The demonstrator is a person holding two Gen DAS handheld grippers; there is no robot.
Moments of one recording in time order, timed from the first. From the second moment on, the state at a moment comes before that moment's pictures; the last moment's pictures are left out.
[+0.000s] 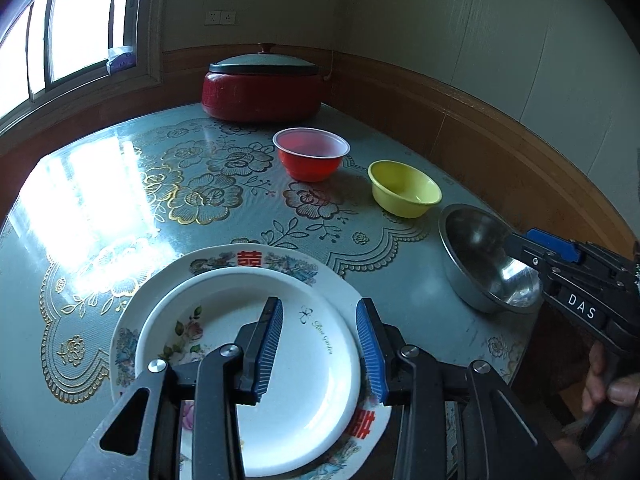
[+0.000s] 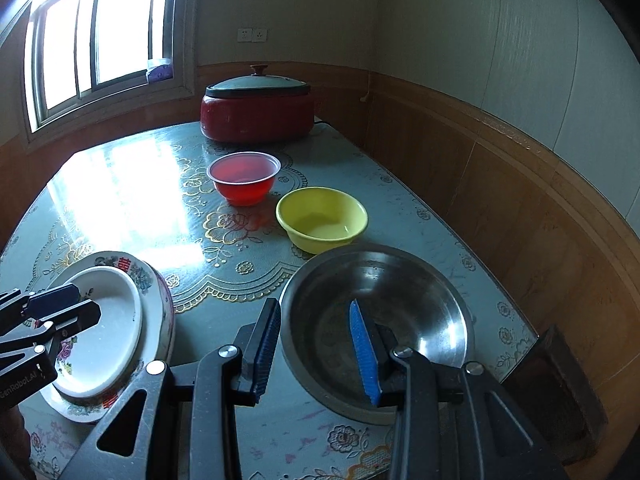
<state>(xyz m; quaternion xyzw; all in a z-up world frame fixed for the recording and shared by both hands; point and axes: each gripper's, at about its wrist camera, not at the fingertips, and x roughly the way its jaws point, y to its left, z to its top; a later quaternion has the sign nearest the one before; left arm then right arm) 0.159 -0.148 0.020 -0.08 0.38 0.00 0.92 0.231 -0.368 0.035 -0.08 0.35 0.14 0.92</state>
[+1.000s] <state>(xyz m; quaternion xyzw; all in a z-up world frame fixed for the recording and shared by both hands) 0.242 -0.244 0.002 -0.09 0.42 -0.06 0.90 0.339 -0.539 -0.028 0.18 0.46 0.15 0.85</state>
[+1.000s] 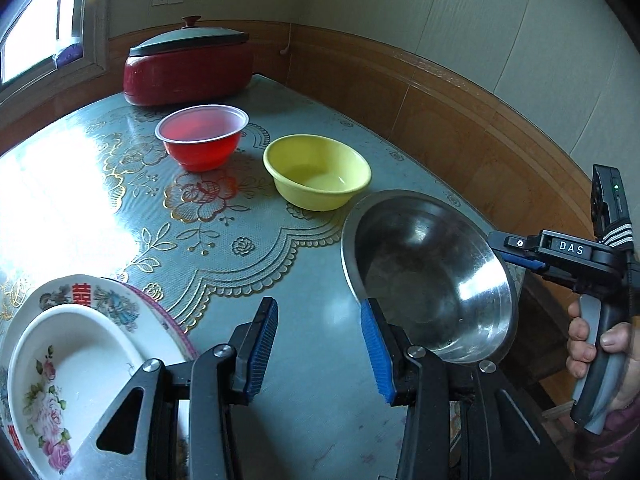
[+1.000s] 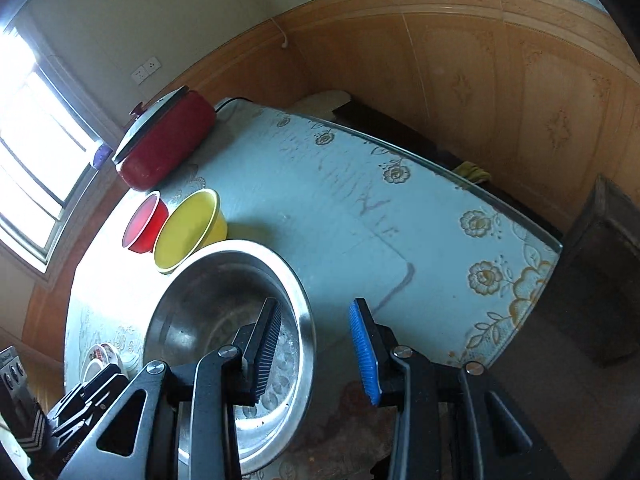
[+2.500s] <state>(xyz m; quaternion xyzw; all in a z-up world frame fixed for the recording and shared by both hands) 0.238 -0.232 -0.016 -0.10 0.46 0.00 0.88 0.345 -0.438 -0.059 0.07 0.52 0.31 0.79</state>
